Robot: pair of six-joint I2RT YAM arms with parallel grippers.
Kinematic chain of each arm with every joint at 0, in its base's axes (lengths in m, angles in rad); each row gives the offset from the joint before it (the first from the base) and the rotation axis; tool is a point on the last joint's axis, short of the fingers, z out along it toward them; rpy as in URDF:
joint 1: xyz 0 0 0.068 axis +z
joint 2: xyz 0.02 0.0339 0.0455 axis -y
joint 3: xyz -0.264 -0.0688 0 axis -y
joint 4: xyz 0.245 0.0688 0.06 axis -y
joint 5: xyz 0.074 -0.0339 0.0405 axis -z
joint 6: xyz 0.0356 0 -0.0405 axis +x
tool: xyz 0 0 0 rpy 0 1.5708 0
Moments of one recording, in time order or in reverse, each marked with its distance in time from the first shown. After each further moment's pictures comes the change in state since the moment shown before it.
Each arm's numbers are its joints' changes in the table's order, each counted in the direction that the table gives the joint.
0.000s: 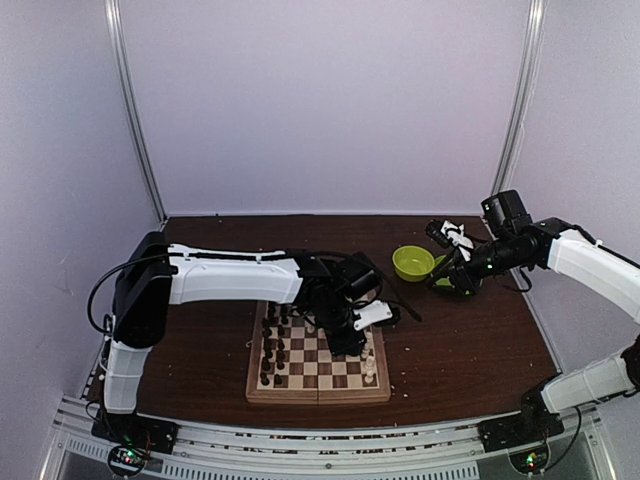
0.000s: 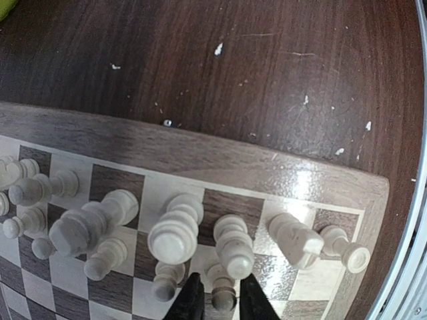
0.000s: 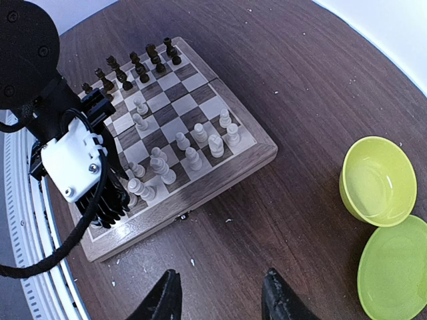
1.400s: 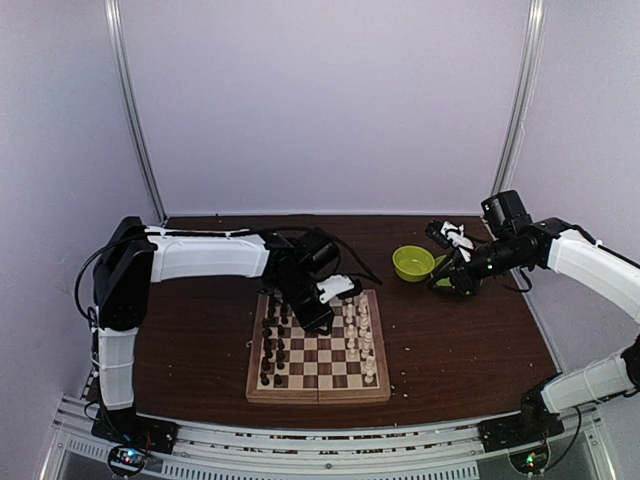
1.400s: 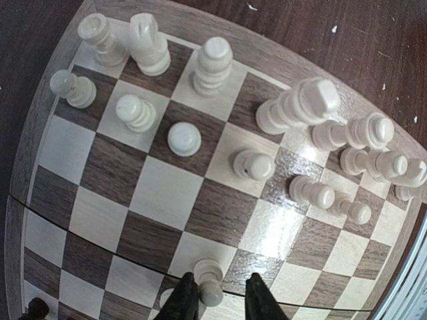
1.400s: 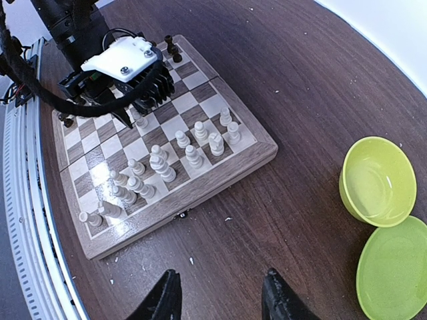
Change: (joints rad) left arm 0.187 0.095 -0.133 0.010 0.071 -0.026; right arm 0.000 0.000 0.000 -0.004 0.002 -0.014
